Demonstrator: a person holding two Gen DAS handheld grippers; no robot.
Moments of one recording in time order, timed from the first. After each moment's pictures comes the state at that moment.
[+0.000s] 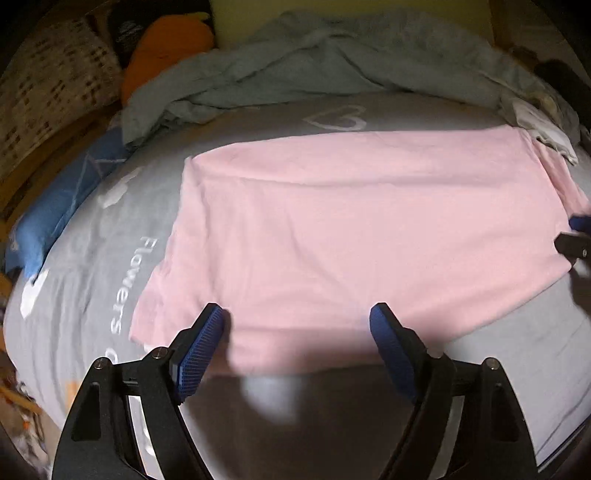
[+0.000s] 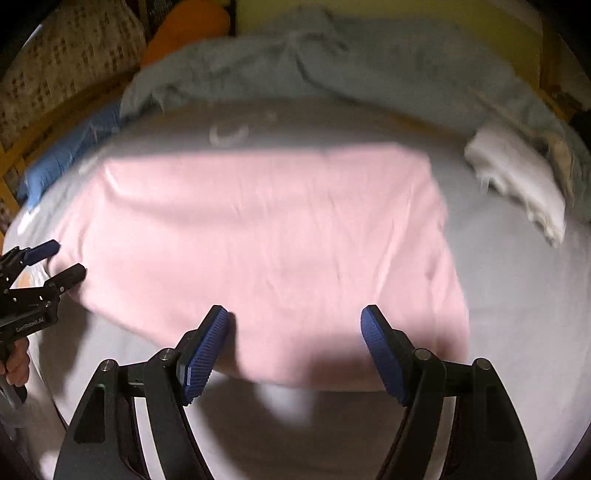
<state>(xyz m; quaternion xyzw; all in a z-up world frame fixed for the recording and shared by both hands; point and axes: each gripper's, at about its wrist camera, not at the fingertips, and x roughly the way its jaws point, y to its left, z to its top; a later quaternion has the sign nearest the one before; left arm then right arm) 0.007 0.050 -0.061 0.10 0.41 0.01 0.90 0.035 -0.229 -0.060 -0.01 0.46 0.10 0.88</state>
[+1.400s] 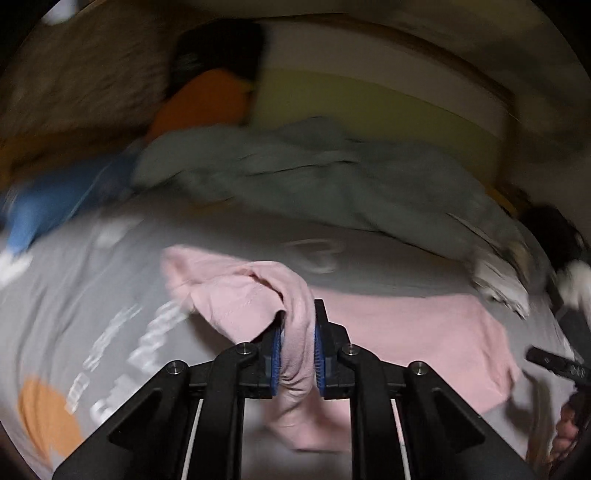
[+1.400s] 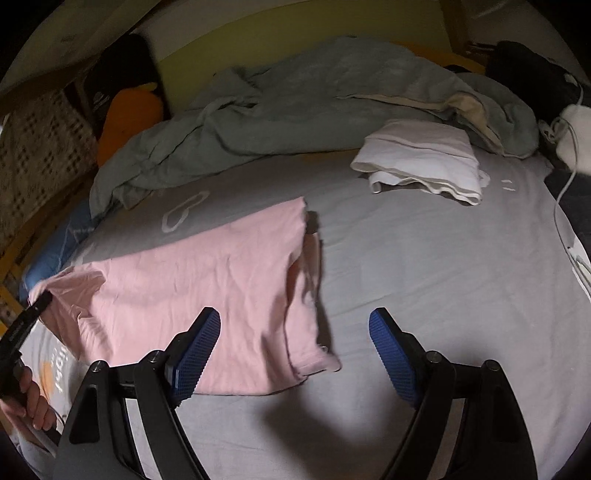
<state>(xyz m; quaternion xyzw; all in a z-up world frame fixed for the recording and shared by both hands) 0.005 0.009 0.020 -0.05 0.24 -0.04 0.97 -0.003 -0.332 -0.016 0.13 0.37 0.02 0.92</state>
